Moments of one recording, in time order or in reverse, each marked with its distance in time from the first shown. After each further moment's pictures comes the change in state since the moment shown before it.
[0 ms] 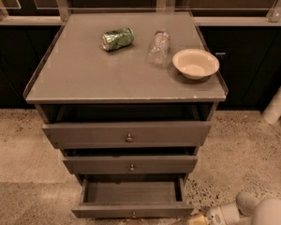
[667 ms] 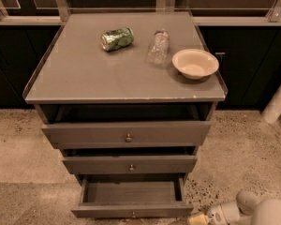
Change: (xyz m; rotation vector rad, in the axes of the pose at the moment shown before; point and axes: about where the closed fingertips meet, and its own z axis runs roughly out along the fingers) arm -0.007 -0.009 -0.002 0.013 -0.010 -0.013
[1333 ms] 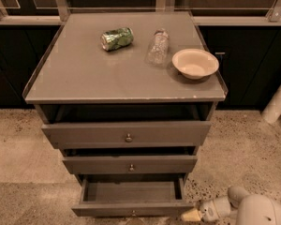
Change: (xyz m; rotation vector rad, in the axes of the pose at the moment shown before) arm -0.018 -0.017 0.028 -0.026 0.025 -0.009
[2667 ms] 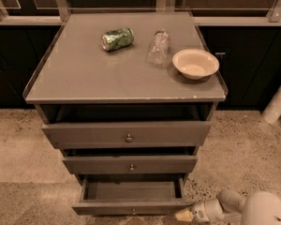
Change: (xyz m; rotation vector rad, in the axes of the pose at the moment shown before) arm -0.008 -0.017 0.033 0.169 -0.021 -0.052
